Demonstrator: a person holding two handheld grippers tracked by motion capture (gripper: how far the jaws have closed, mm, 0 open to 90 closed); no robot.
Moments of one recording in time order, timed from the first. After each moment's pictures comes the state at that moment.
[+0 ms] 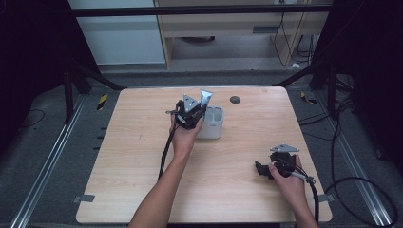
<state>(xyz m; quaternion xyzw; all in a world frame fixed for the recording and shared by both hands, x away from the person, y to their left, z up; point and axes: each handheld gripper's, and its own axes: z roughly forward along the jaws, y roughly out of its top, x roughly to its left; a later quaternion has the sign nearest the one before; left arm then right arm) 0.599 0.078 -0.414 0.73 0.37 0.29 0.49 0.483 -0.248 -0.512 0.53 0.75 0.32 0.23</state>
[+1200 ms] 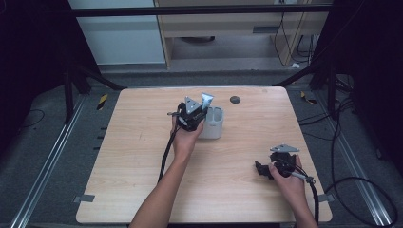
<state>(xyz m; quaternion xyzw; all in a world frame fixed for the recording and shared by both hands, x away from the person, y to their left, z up) 0.597 0.075 -0.420 0.74 0.38 0.28 0.48 0.483 -0.248 -0.513 0.53 0.75 0.32 0.23</state>
